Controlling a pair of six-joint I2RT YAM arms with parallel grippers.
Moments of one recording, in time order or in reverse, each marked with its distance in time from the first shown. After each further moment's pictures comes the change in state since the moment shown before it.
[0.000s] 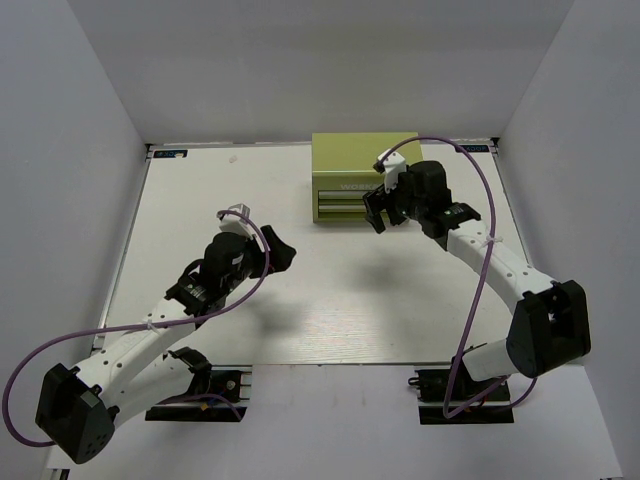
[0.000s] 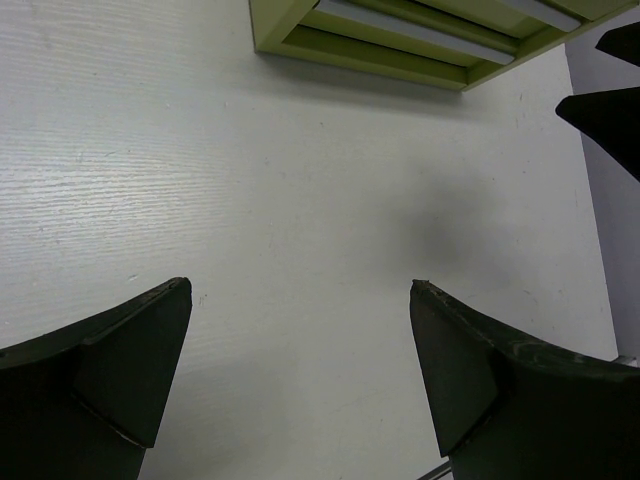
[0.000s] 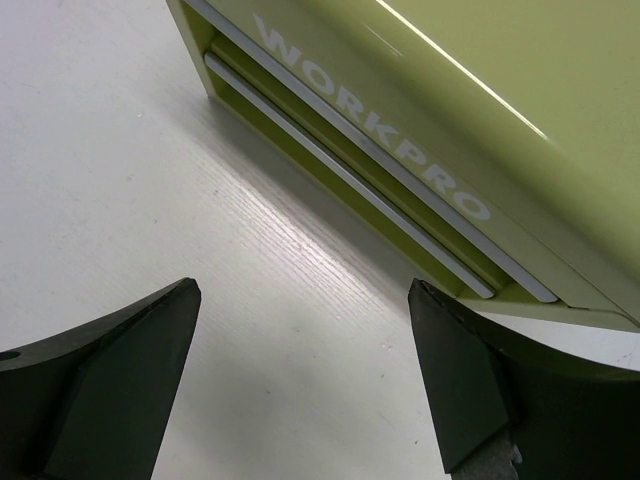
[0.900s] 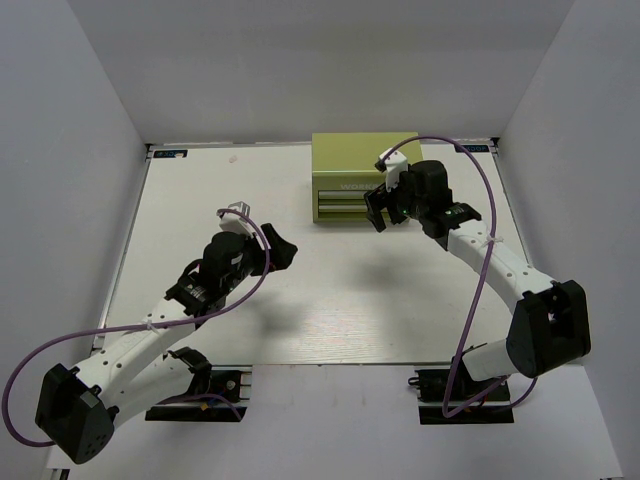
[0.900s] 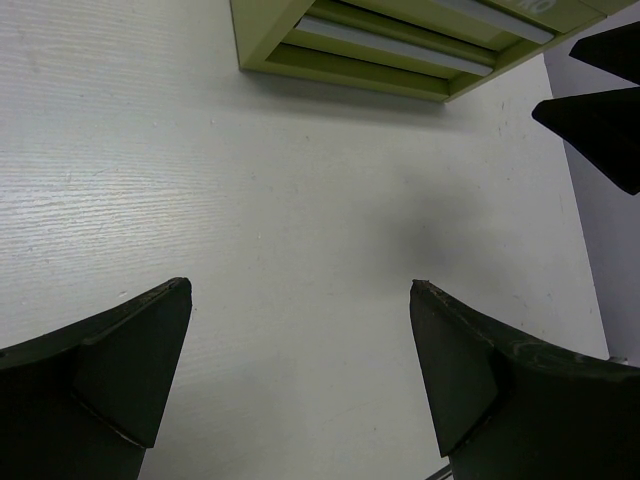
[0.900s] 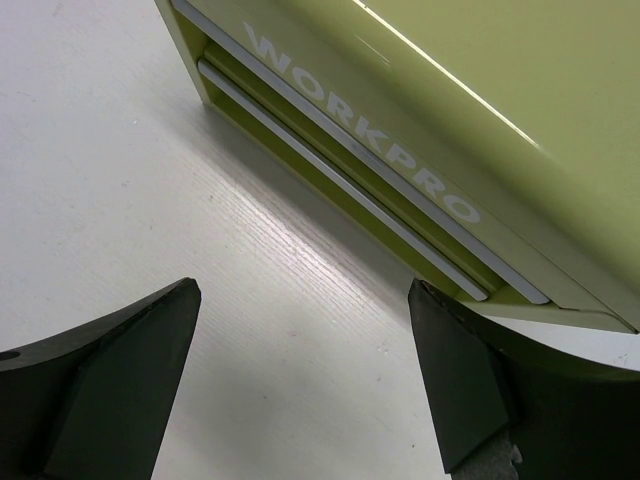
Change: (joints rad) left arm -0.003 -0.002 0.000 0.043 0.007 0.011; right arm -0.008 0.000 -0.005 0.018 0.004 0.007
